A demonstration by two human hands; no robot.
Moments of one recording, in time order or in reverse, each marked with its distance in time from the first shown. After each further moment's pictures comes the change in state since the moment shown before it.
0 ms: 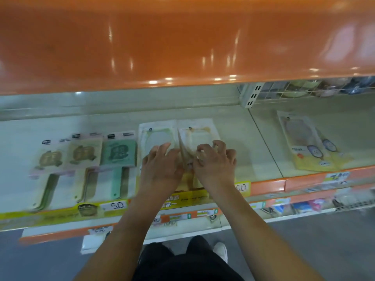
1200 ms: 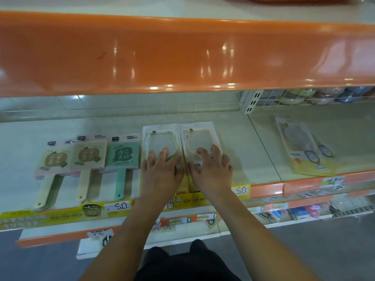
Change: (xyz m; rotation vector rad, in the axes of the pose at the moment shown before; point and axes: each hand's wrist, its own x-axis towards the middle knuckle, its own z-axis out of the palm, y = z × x) left_hand -0.005 -0.021 0.011 0.022 0.020 0.015; right_hand -0.008 -0.007 0.017 -0.061 -0.076 -0.024
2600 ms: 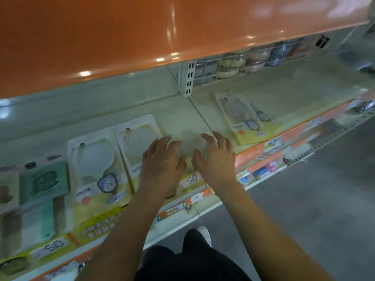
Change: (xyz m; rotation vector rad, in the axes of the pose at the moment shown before) left_hand 0.021 0.116 0.017 -0.116 -0.079 0.302; right_hand -0.011 0.109 -0.039 0.121 0.285 0.237
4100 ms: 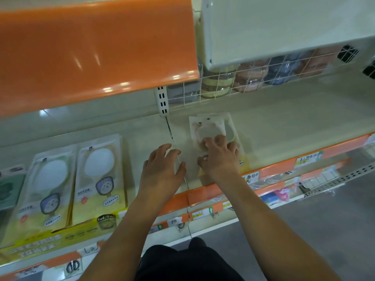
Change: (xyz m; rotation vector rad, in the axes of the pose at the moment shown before) left_hand 0.081 0.134 0.060 0.049 0.035 -0.145; right_hand 0.140 0.123 -0.061 -0.135 -0.293 -0.092
